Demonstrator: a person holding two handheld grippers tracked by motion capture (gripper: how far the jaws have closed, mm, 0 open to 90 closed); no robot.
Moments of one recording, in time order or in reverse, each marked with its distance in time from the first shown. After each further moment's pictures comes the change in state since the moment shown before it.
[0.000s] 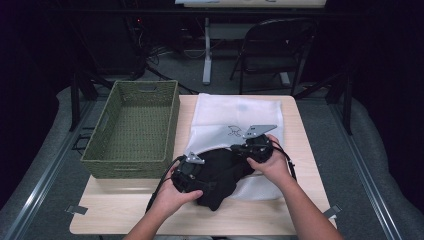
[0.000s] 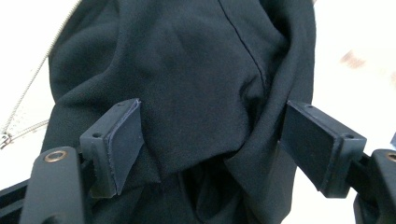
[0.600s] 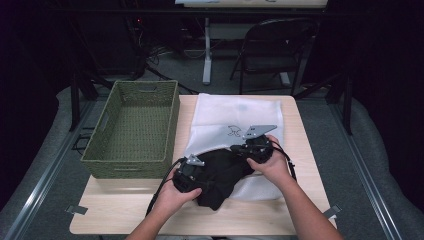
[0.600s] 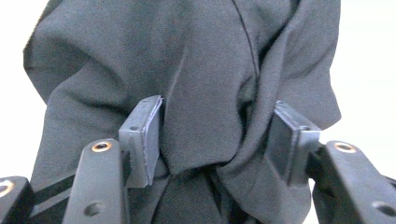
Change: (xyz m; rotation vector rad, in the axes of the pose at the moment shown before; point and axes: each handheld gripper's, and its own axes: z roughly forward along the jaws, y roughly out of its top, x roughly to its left) left arm 0.013 -0.011 0.020 -0.004 -0.020 -0.003; right arm 0.001 0.000 -0.001 -0.004 0.002 -0.009
